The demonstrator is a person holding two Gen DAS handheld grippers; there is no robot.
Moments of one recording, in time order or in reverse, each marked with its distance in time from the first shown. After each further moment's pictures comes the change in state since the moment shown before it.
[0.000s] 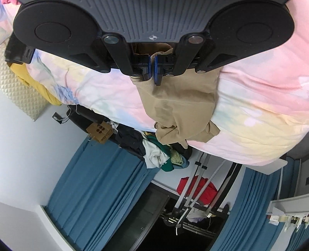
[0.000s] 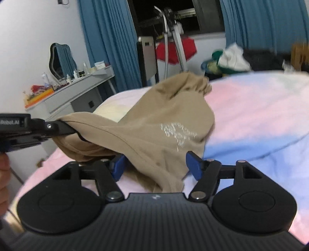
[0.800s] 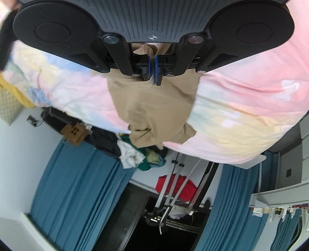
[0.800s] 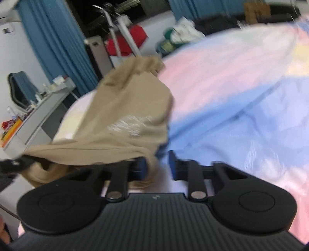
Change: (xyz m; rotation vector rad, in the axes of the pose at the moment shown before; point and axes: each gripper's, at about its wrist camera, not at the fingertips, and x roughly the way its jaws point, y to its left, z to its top) left arm 0.026 -0.001 -0.018 0.037 -0.001 0.189; right arm 0.017 -0.035 -0.011 0.275 0.009 -0.101
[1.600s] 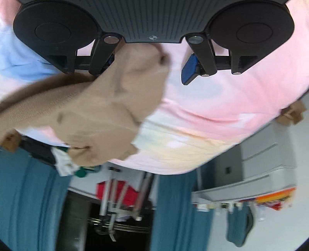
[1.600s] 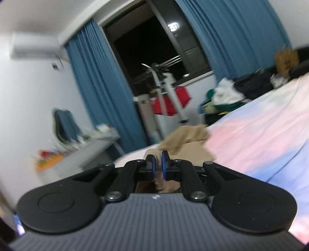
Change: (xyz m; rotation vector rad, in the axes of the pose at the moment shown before) left arm 0.029 -0.028 -0.049 -0.023 -0.018 0.484; right arm -0.060 0.022 0.019 -0.083 -0.310 0.167
